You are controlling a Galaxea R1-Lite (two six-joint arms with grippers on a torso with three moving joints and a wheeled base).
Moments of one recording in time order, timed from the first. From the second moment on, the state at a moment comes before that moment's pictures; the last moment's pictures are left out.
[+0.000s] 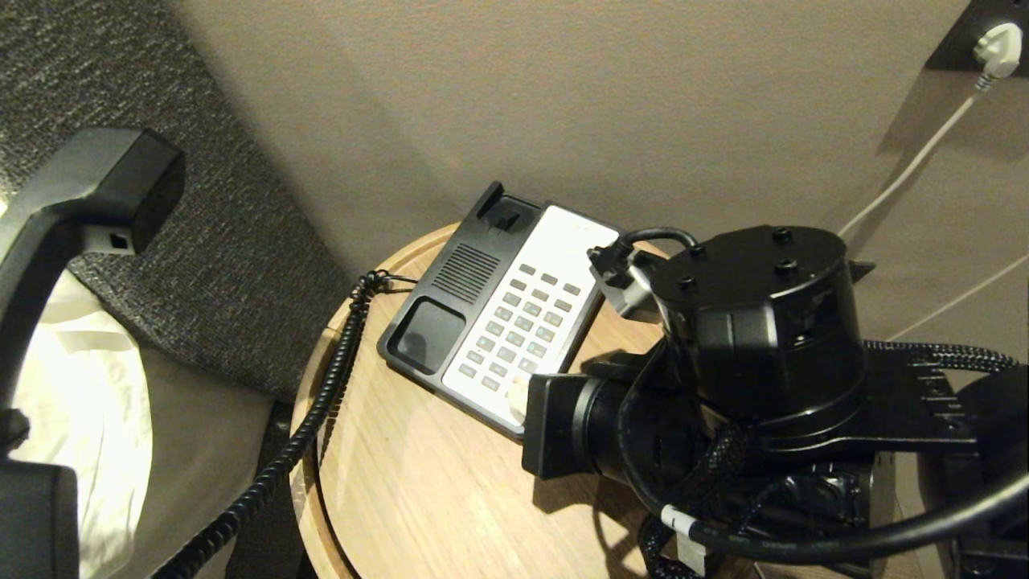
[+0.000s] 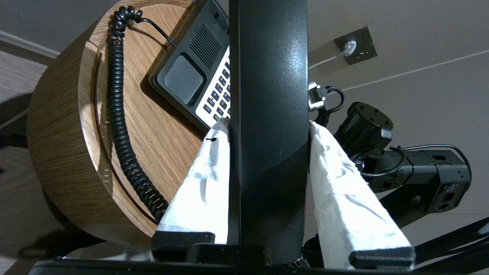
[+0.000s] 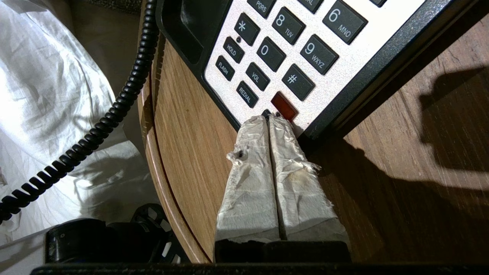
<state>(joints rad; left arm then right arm) -0.58 0.55 -0.61 -0.07 -0.08 -0.75 1.07 1.69 -1.07 -0.20 -0.27 0.63</state>
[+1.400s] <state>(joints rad) -0.58 0.55 -0.60 -0.07 -0.09 -0.74 1.07 1.68 -1.07 -0.20 -0.27 0.63</state>
